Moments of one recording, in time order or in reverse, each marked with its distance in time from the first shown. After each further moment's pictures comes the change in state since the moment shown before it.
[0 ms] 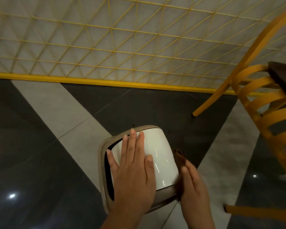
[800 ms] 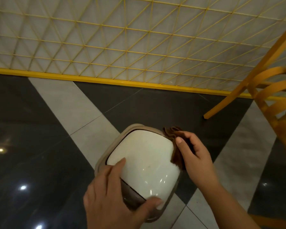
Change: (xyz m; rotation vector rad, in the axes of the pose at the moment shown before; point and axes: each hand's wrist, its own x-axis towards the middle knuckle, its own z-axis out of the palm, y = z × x) left_hand -0.045 -0.040 -0.050 0.016 -0.074 -0.236; right_hand 0.050 -0.049 0.010 -0.076 -0.276 -0.260
